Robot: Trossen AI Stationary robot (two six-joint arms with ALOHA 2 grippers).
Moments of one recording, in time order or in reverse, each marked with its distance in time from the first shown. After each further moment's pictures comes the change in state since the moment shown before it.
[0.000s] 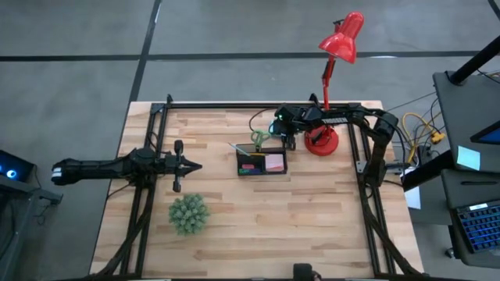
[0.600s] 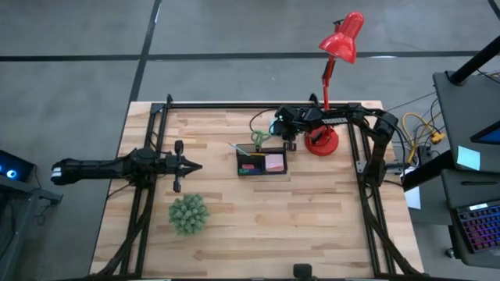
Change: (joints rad) left arm 0.000 0.010 0.000 -0.001 0.000 0.000; right arm -0.001 0.001 -0.006 -0.006 -0.003 0.003
